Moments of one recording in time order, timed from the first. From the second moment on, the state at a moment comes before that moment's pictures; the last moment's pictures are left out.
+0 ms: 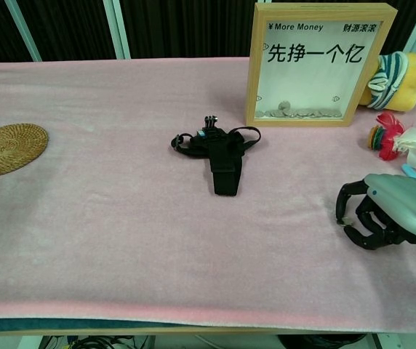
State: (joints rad) left arm -0.08 -1.14 -0.02 -1.64 1.55 1.50 0.08; right arm 0.32 -1.78 0.09 -1.36 -1.28 1.21 -0.37
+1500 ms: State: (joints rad) left arm -0.09 -1.13 -0.02 -1.66 1.53 1.49 0.06; right arm 0.41 -1.49 0.30 -1.75 -1.20 1.21 -0.48
